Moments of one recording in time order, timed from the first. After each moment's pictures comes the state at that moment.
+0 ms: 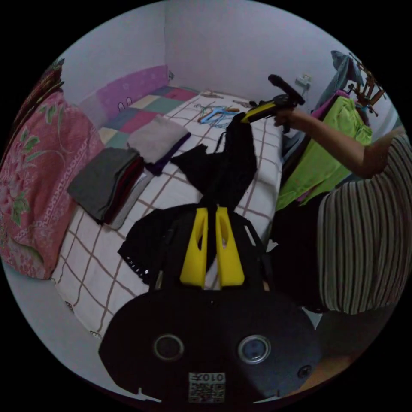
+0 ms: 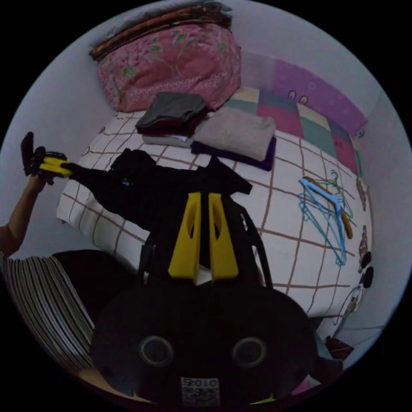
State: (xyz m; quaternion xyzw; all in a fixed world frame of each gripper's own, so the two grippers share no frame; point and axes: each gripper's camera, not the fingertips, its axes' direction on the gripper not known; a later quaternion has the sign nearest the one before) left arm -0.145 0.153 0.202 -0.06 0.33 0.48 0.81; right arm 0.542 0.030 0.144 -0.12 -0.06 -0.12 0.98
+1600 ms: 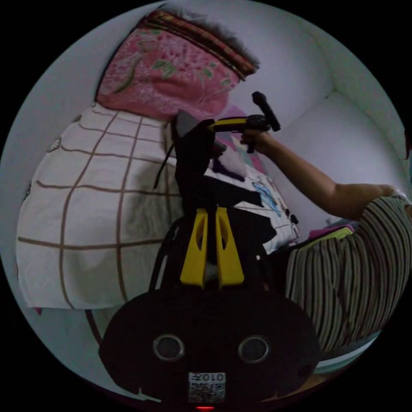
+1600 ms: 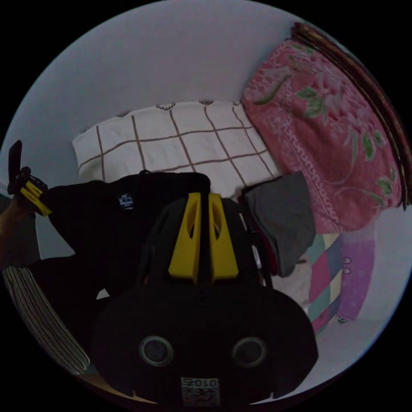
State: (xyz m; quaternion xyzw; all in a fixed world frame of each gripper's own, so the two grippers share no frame) left arm -0.642 0.300 0.260 -0.02 0.34 -0.02 0.94; right arm -0.113 -0.116 0.217 -0.07 -0.10 -0.53 0.84
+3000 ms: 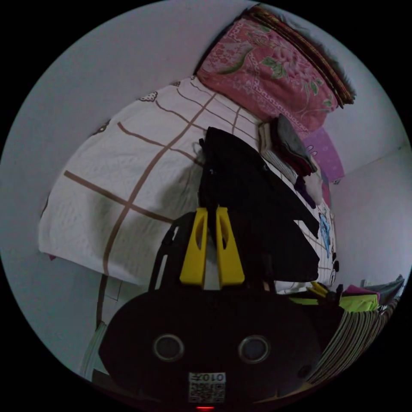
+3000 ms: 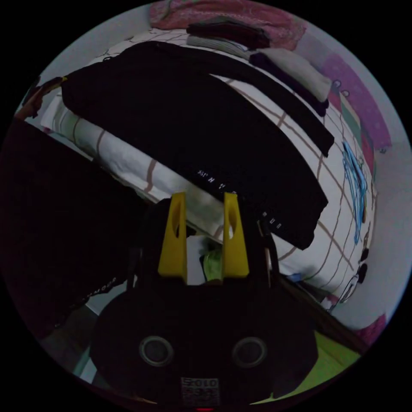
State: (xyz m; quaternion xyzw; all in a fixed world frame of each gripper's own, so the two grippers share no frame) left arm -0.756 0.431 0.373 -0.11 0.17 -0.19 0.96; right arm 0.198 0.313 0.376 -0.23 -0.02 -0.24 0.94
